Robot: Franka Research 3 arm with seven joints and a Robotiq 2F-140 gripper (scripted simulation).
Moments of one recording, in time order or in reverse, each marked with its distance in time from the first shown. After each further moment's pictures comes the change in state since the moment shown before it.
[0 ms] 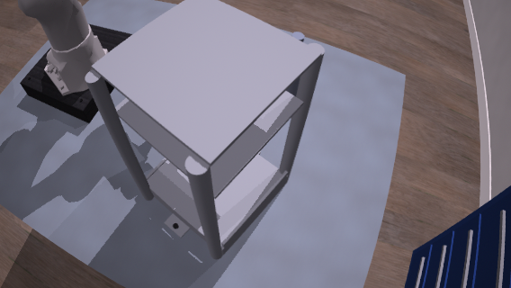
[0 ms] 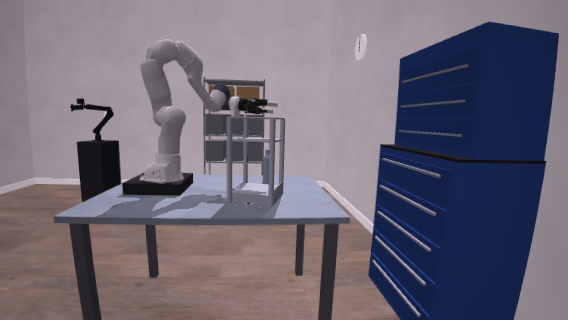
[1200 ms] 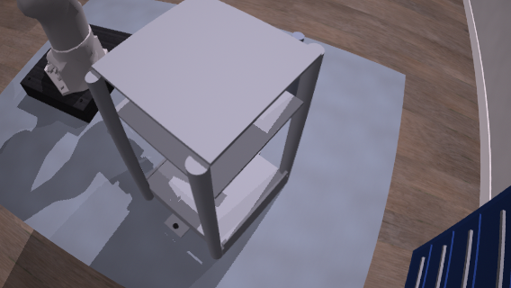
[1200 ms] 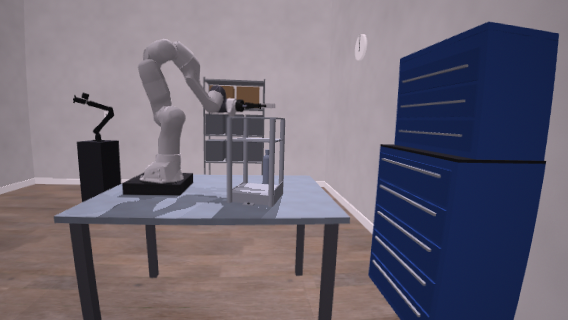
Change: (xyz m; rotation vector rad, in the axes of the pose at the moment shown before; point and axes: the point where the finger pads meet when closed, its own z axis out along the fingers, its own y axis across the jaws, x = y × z) arm 0.009 0.029 -0.025 -0.181 -0.037 -0.555
